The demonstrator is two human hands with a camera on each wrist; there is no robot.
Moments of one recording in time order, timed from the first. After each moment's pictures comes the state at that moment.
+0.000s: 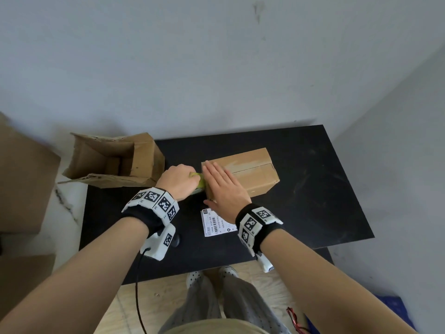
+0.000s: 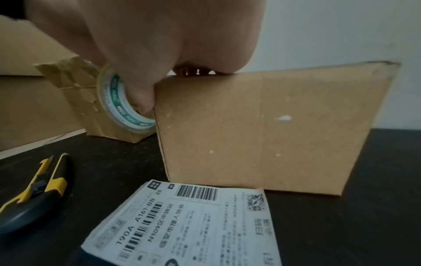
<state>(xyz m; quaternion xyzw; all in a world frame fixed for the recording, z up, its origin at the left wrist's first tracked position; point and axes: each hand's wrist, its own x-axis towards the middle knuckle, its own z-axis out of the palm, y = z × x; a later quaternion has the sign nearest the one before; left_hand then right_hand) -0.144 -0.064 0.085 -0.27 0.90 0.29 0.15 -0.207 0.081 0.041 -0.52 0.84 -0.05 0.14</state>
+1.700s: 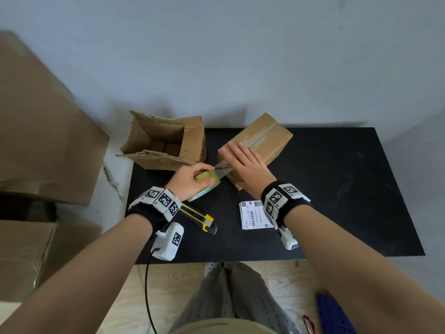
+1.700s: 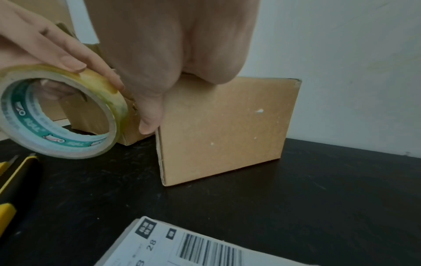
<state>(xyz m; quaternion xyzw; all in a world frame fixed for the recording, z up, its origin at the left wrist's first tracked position) -0.068 -0.130 0.050 -0.30 0.79 0.53 0.06 -0.212 0.014 0.035 -0.57 0.81 0.03 0.11</state>
